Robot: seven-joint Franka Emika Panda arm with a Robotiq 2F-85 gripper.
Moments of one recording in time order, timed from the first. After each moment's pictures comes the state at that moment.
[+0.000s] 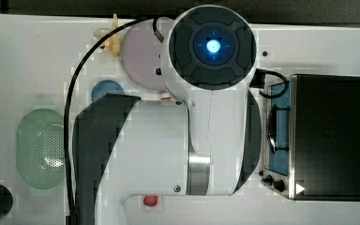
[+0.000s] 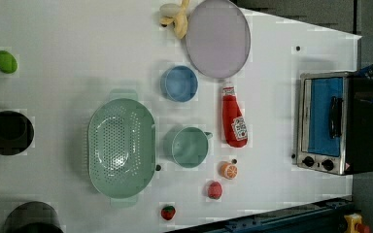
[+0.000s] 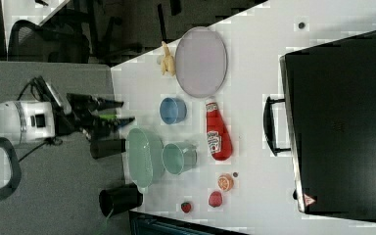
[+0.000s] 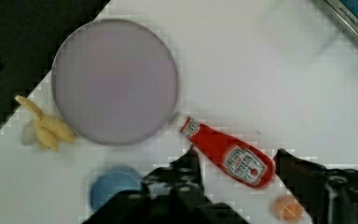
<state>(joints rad) -0.02 -0.03 0.02 -1.78 0.01 0.20 0.05</state>
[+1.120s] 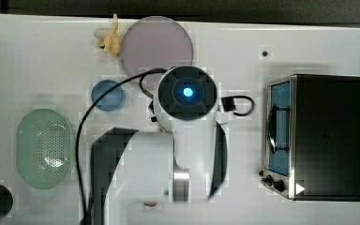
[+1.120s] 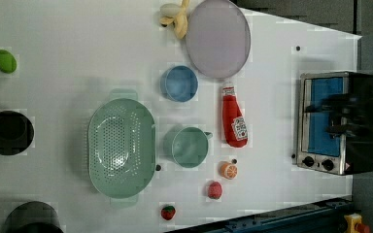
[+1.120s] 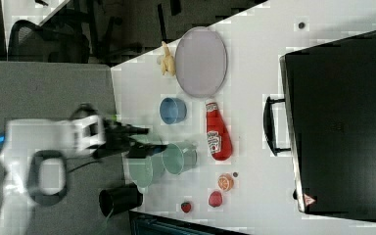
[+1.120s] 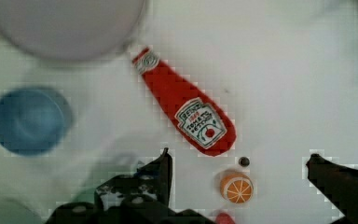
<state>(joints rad) -0.11 -0.07 0.13 -2.12 0.03 0.36 -0.24</state>
